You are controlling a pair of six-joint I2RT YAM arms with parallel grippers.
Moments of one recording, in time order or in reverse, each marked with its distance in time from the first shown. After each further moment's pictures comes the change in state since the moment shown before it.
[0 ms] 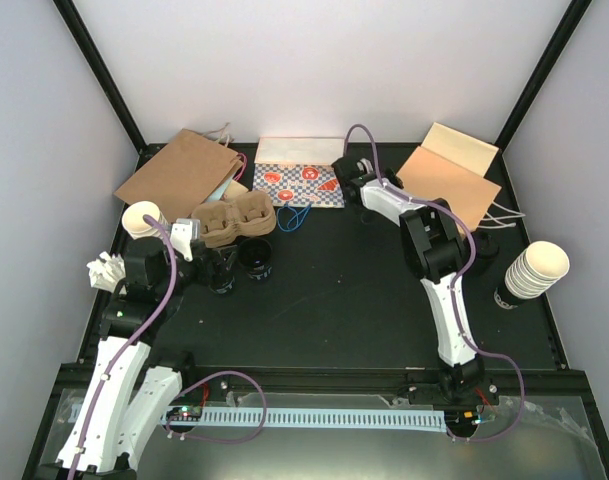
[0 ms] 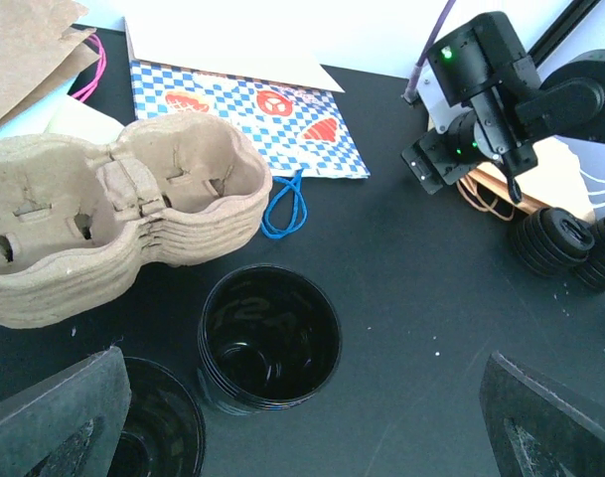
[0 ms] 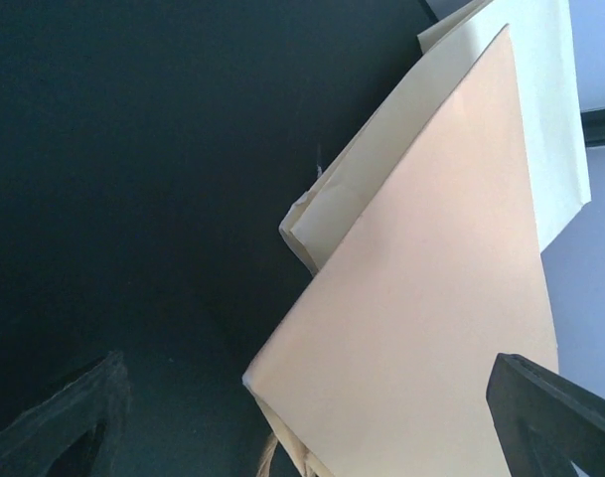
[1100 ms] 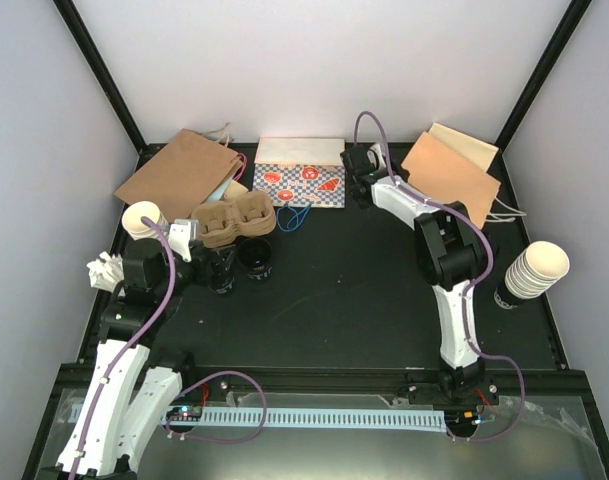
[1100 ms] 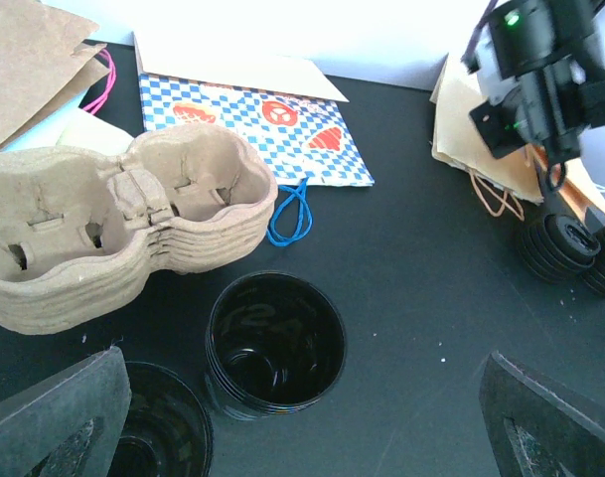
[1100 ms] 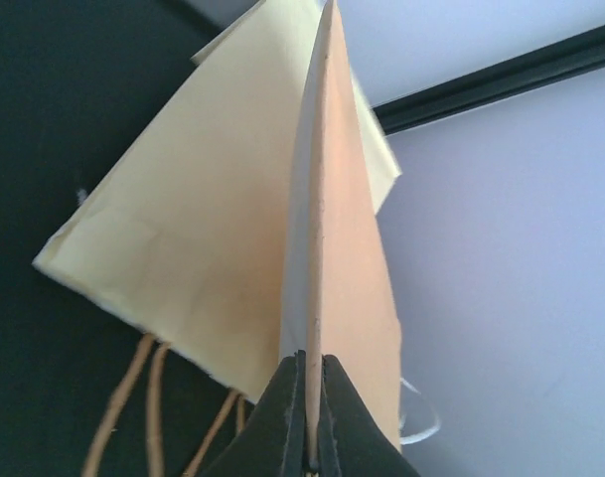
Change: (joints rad) left arm 0.000 -0.018 0.000 0.000 -0.016 0.006; right arm -0.019 -0.099 -0.091 0.122 0.250 -0.048
